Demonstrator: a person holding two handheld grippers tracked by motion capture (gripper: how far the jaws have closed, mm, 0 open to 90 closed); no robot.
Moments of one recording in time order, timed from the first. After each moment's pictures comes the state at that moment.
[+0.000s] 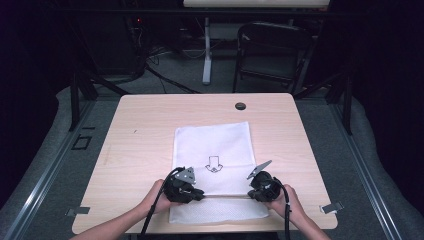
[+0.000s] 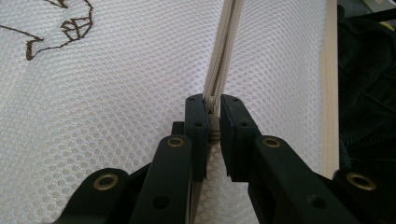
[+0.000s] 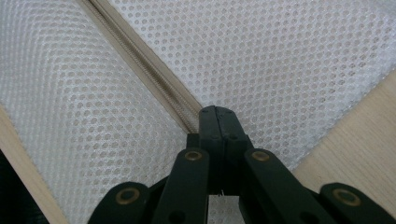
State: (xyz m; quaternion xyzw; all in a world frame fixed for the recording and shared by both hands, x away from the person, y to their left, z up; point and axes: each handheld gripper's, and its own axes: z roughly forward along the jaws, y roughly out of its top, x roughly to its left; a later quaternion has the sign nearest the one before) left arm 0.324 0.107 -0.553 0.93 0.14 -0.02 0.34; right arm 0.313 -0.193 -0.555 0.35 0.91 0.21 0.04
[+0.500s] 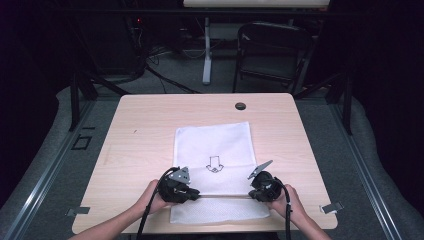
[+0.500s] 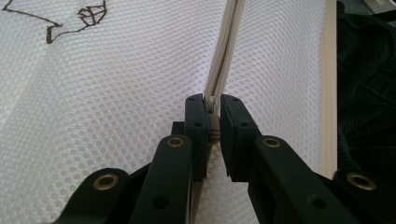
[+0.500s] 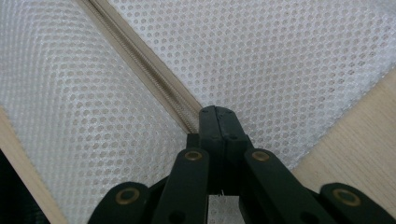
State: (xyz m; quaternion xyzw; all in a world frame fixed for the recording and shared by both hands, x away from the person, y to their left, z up) left arm 0.323 0.123 -0.553 0.93 0.14 -0.02 0.35; right arm 0.313 -0.196 -0.554 0.35 0.91 0.20 0.04
